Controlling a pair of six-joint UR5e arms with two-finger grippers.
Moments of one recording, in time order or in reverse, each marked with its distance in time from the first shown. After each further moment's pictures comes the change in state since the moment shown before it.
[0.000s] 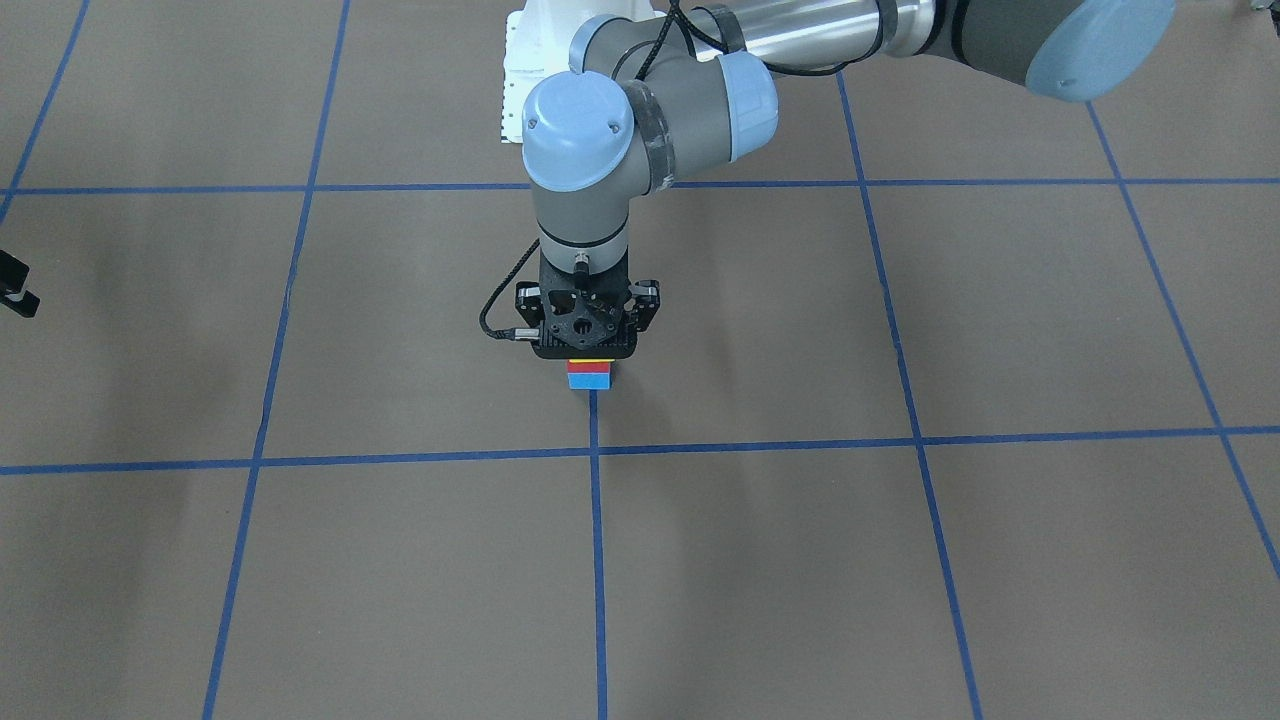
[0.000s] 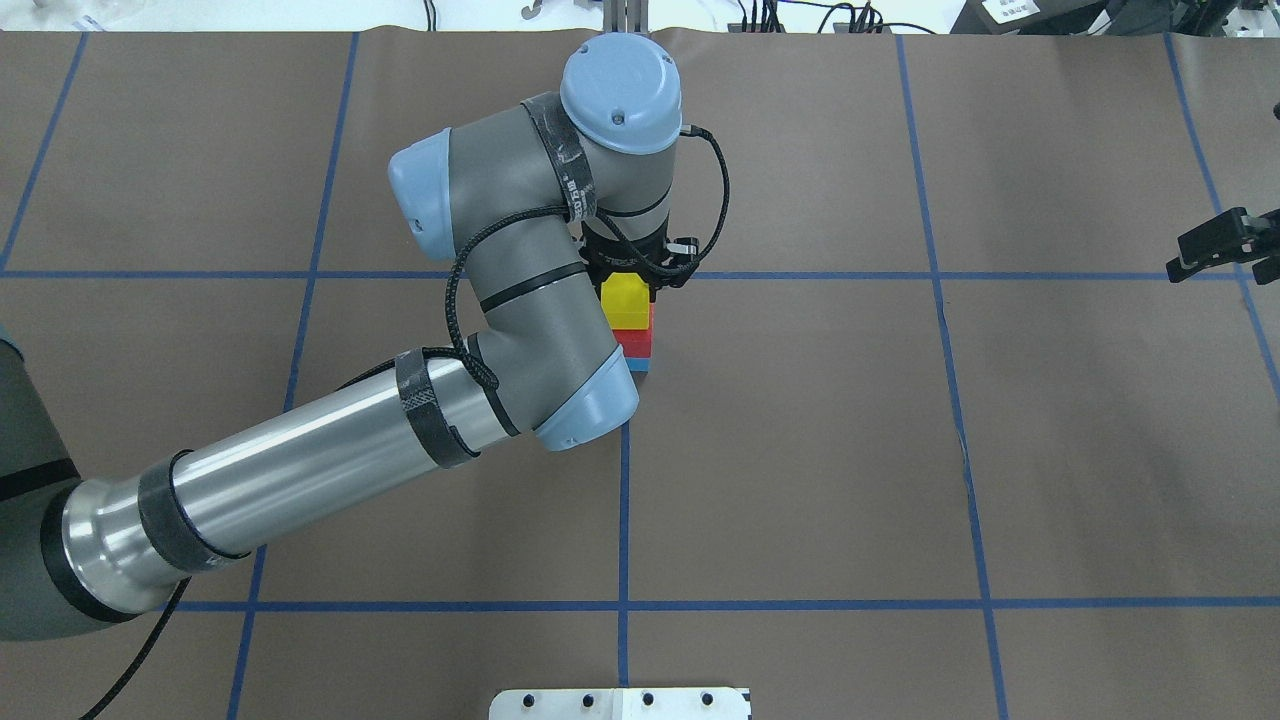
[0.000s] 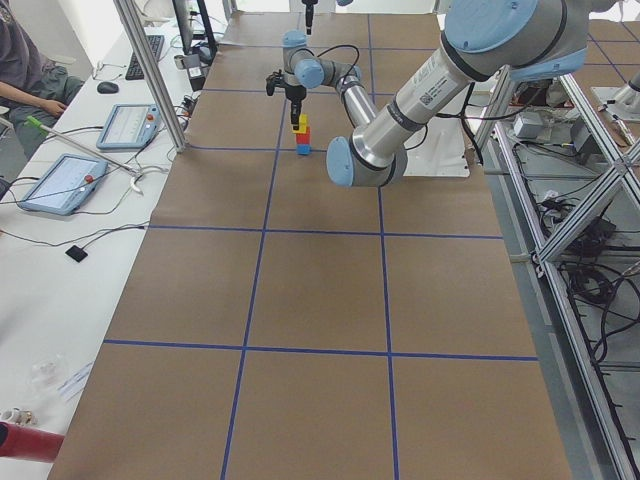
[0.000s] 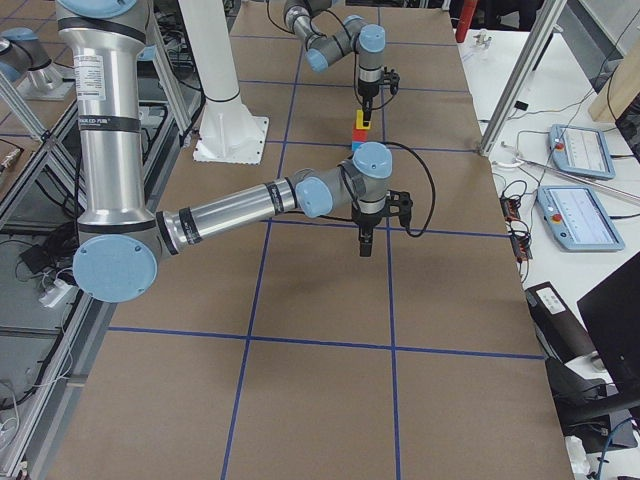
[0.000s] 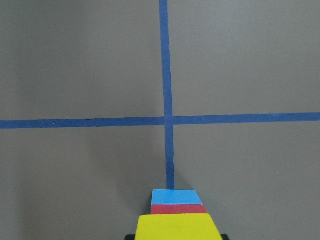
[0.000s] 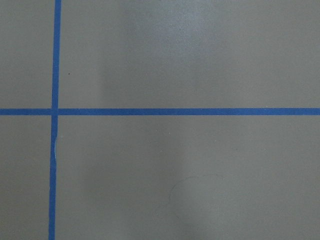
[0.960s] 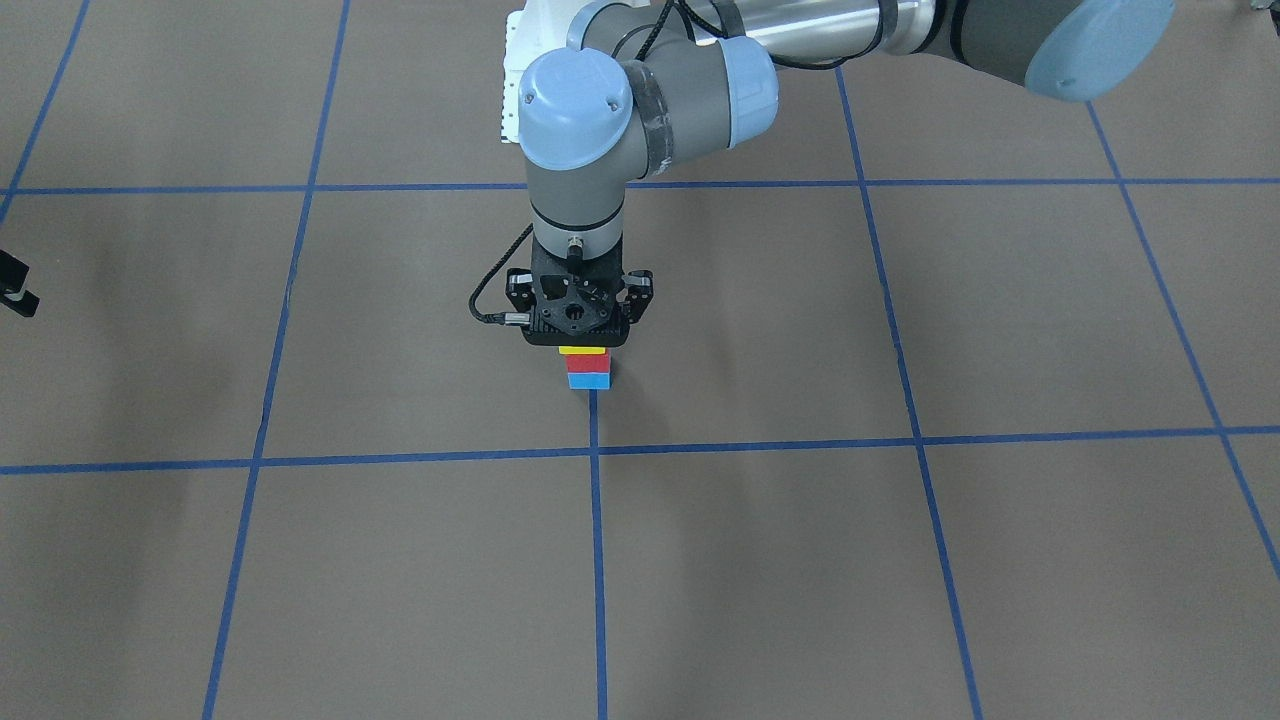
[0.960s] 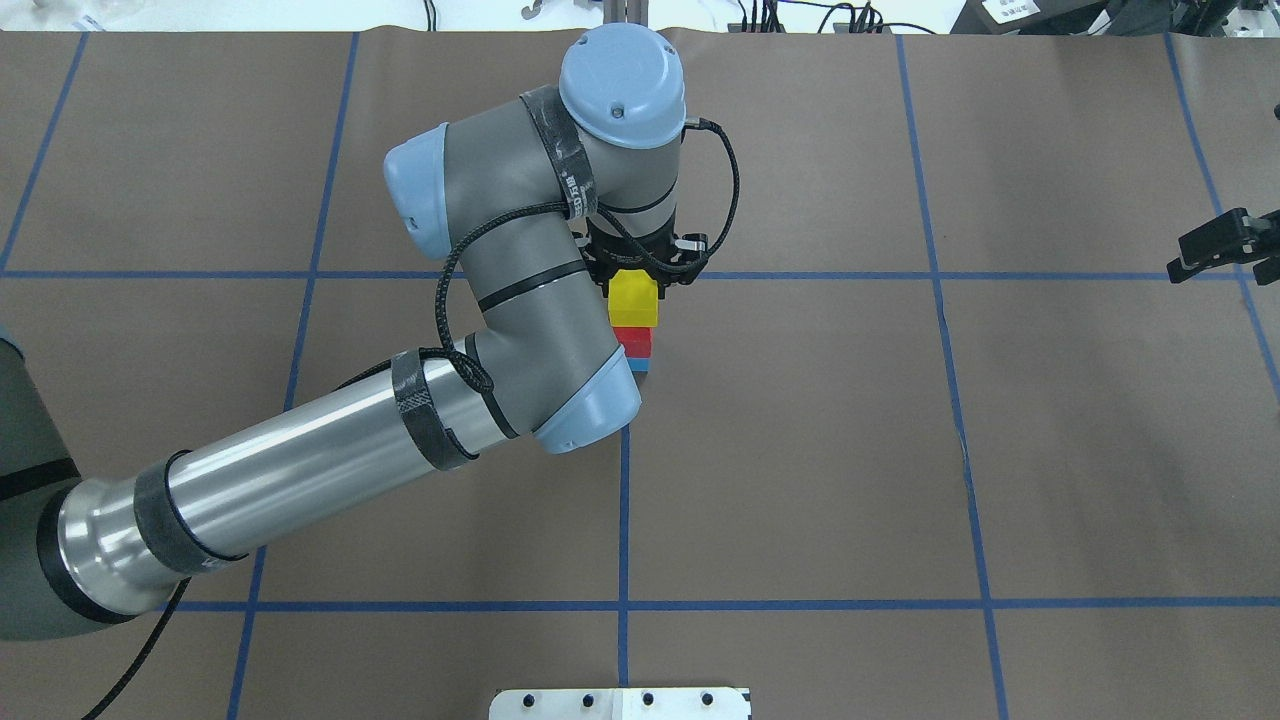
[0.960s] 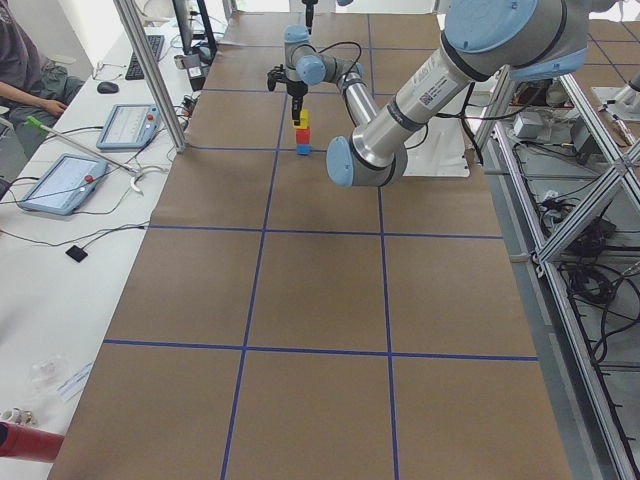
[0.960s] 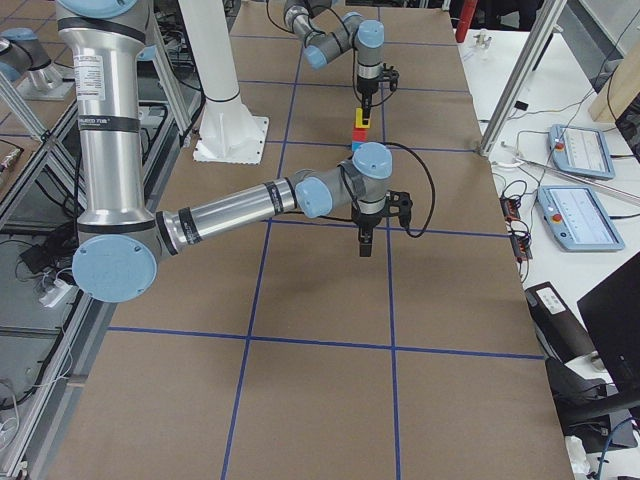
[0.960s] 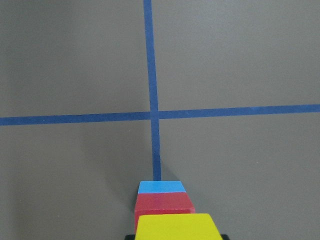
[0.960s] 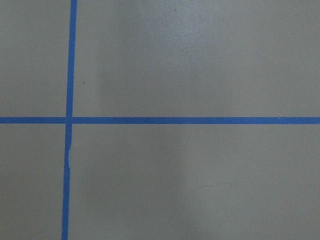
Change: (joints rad) left arm -0.003 -0.001 -0.026 -0.001 -0.001 0.003; right arm 0.000 -0.001 0.001 0.000 0.000 -0.001
